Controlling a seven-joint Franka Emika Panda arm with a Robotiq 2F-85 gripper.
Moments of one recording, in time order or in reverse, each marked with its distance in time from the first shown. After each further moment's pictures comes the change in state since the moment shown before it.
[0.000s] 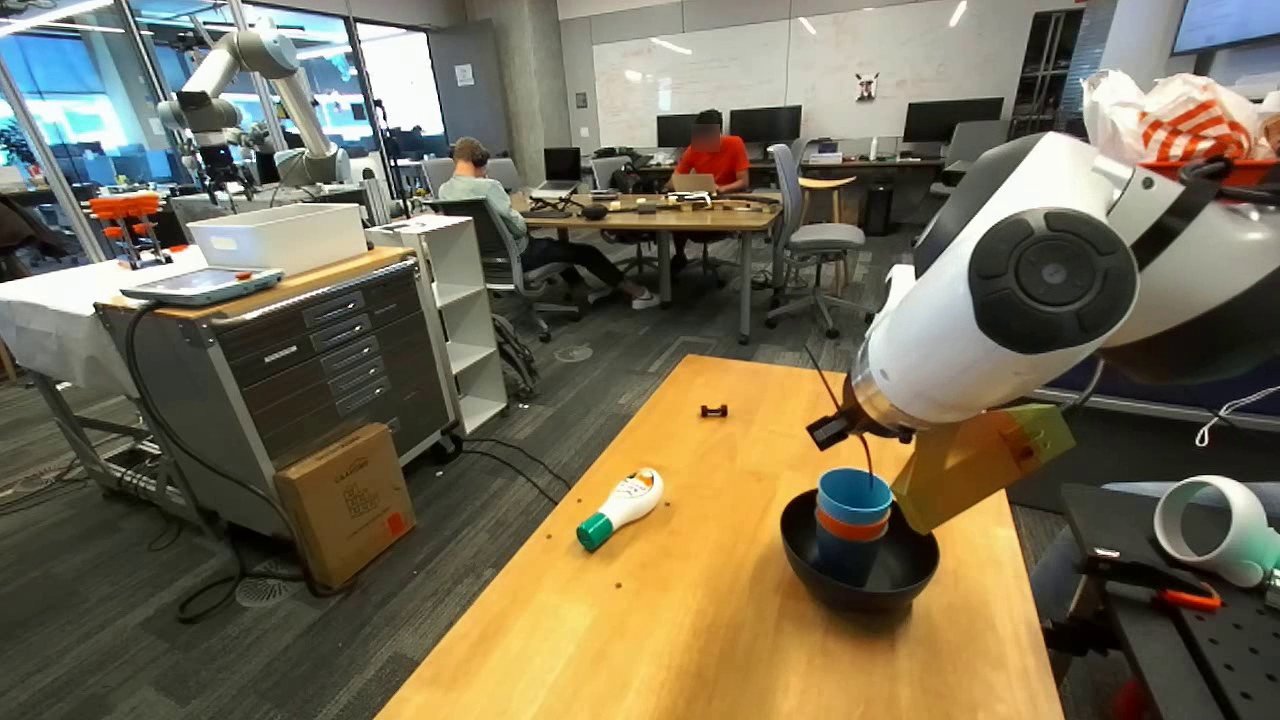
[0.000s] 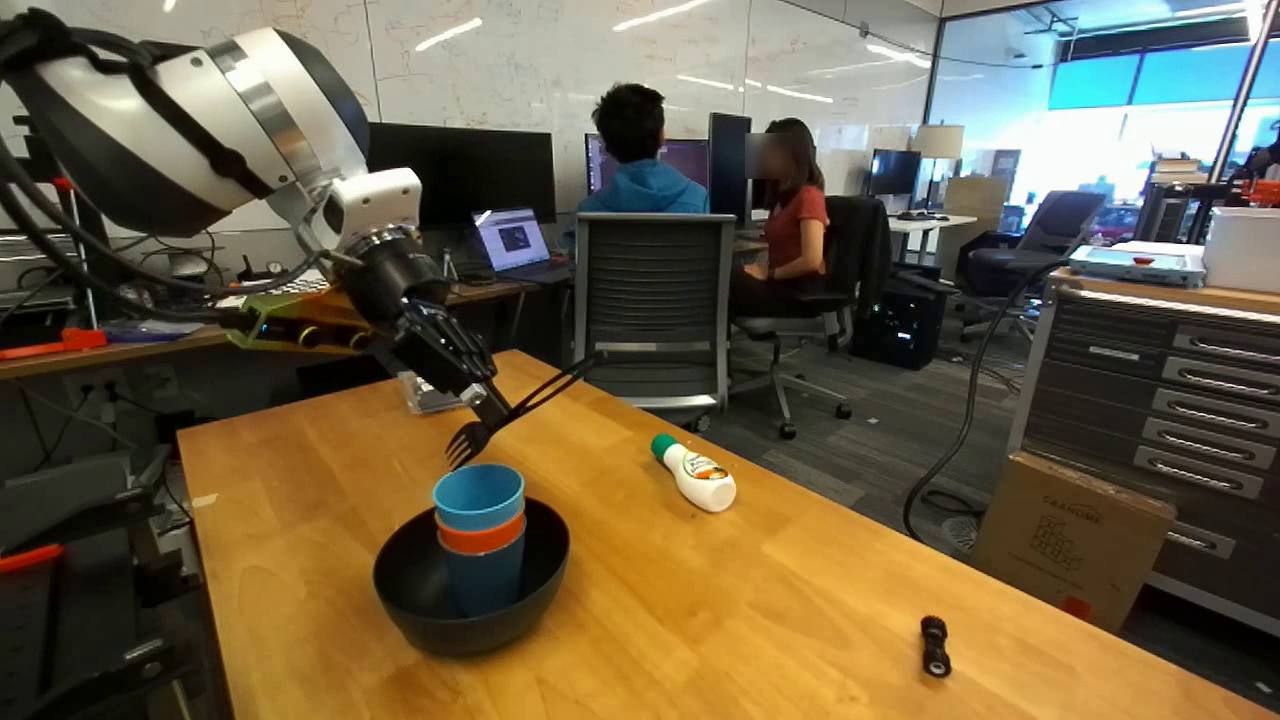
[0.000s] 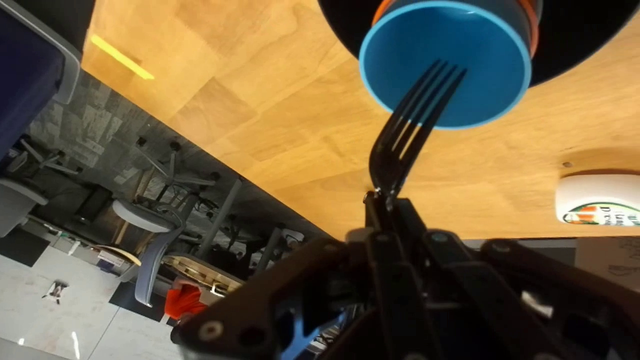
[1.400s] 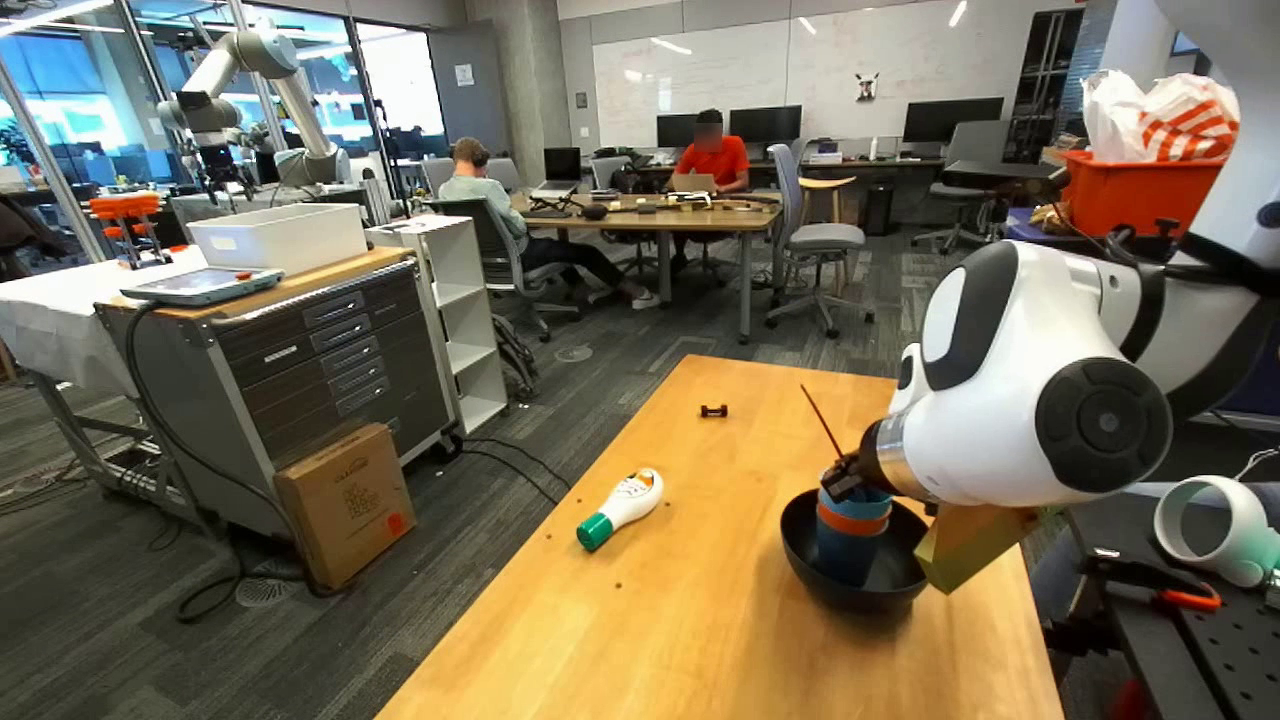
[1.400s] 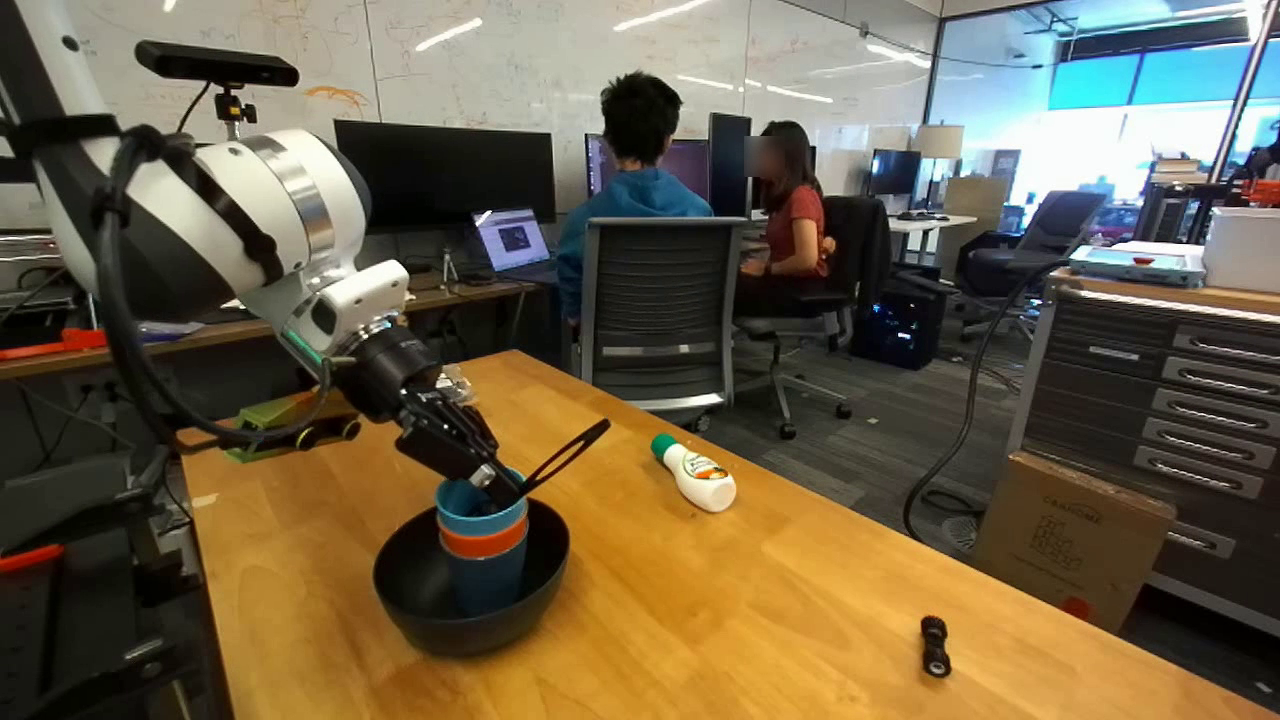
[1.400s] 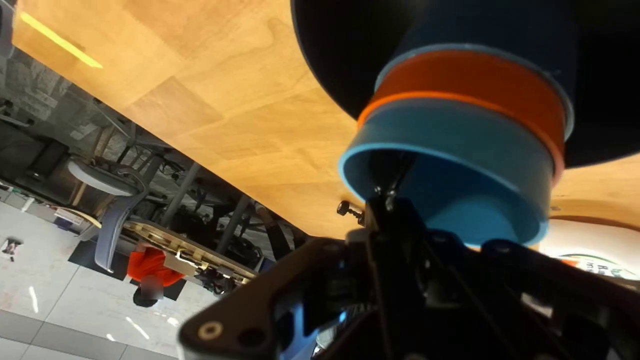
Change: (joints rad) arm -0.056 0.182 0.017 0.000 -0.394 0.003 0.313
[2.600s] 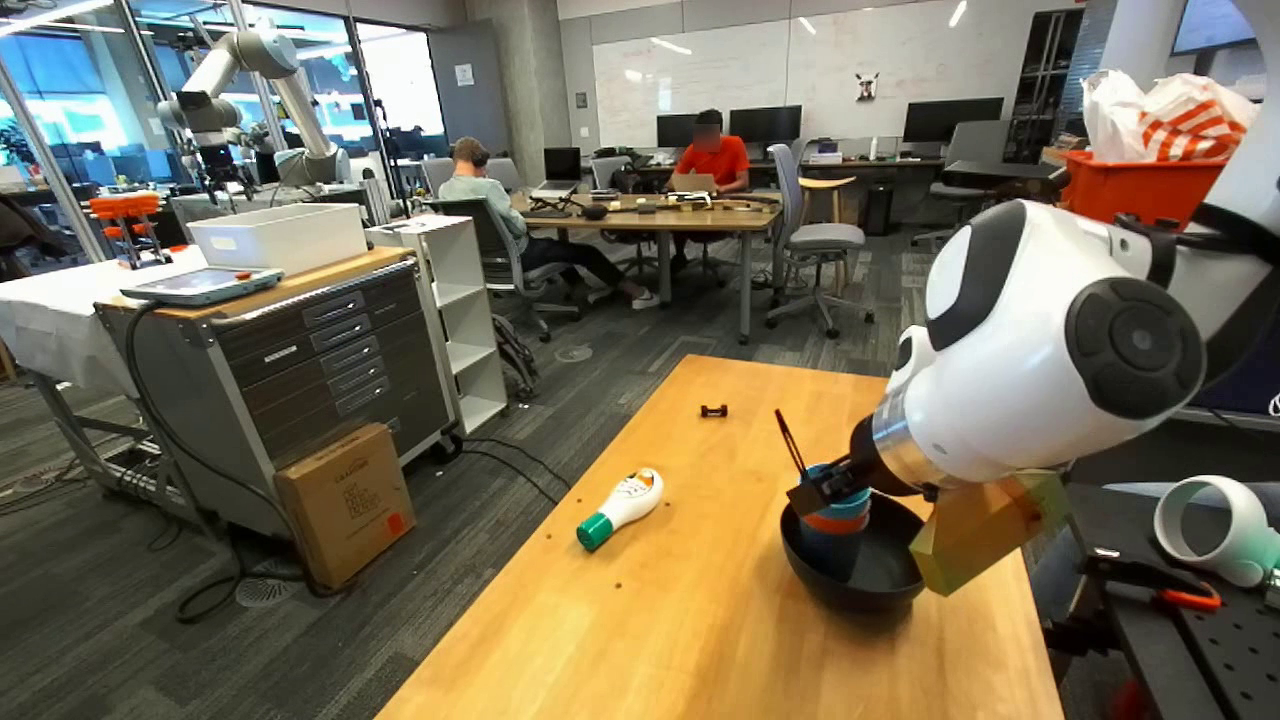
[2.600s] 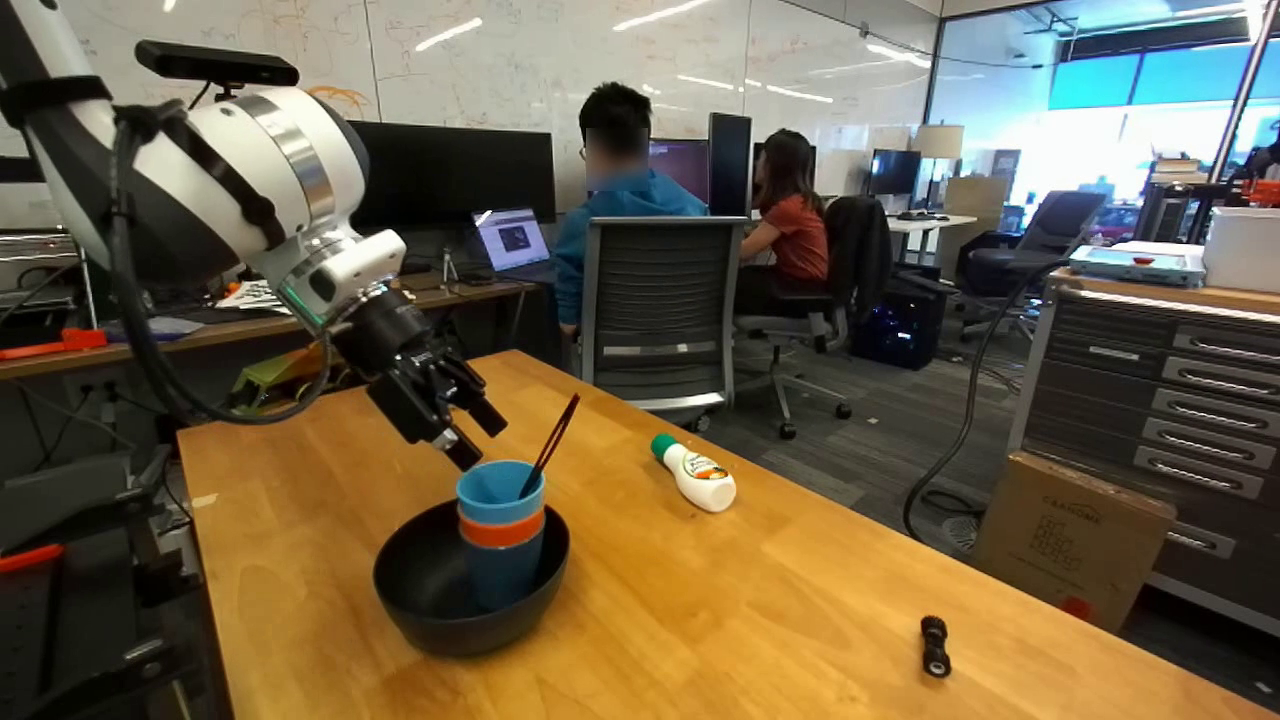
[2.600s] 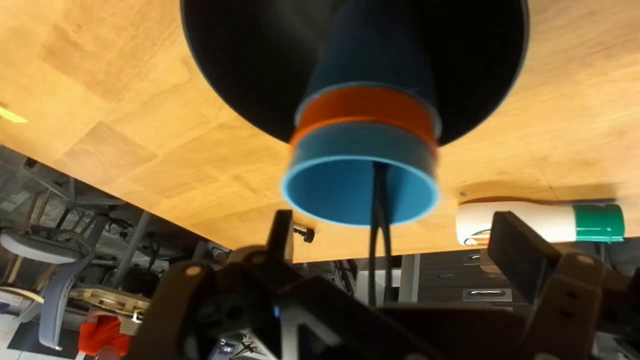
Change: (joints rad) arm -0.052 -0.080 0.054 -0.002 0.031 0.190 0.019
